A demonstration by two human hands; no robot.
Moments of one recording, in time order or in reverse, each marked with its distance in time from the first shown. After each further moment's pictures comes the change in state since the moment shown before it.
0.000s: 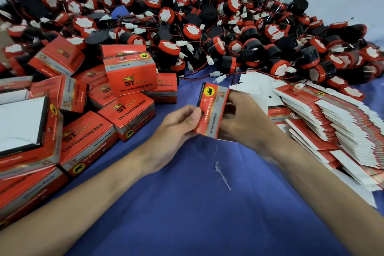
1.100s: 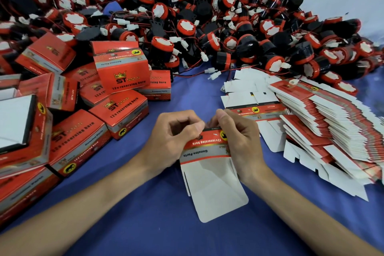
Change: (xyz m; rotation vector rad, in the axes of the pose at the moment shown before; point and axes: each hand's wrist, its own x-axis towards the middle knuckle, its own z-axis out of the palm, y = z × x) left_hand -0.010 0.000 0.010 0.338 -0.028 0.319; right_hand -0.029 0.029 0.035 0.416 0.342 -0.063
